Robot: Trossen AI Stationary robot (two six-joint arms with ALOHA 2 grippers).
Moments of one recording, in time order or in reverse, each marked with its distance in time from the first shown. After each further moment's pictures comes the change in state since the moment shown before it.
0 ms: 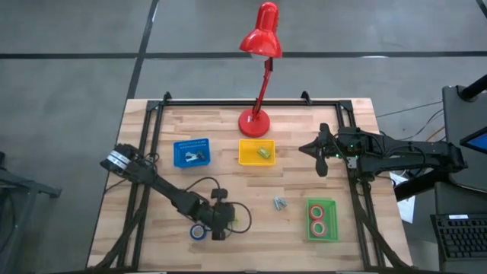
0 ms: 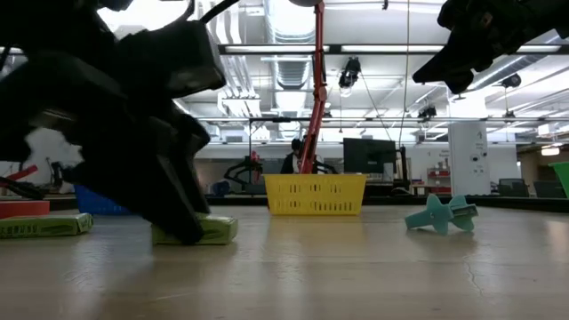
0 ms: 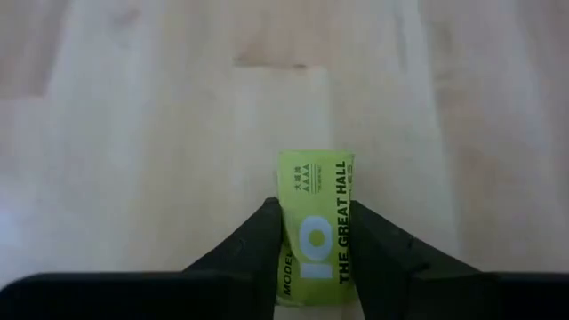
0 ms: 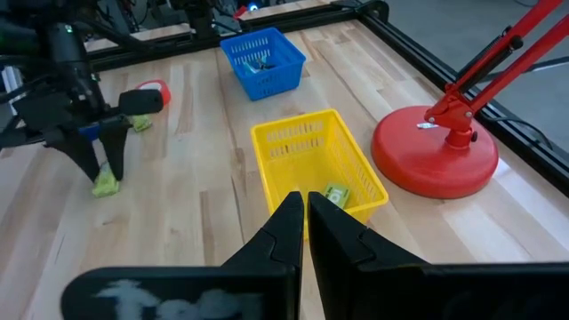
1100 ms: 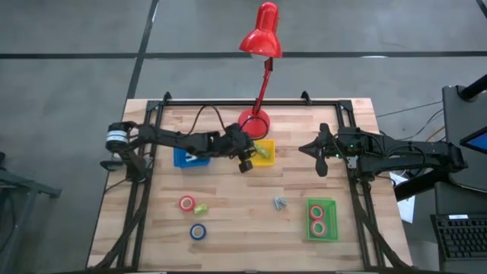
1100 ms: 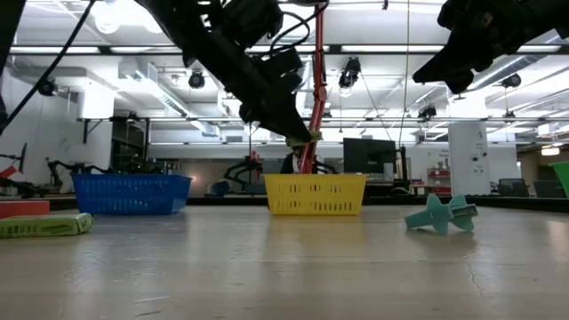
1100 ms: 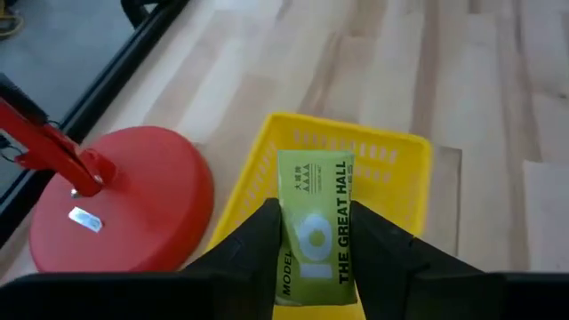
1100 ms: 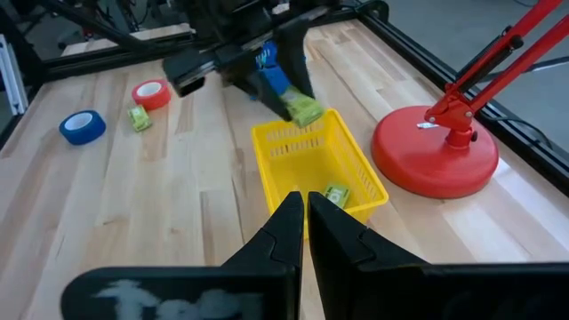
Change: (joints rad) left arm 0.617 -0.121 0.153 0.030 0.082 0.383; right arm 0.000 0.000 0.000 0.000 0.000 0.000
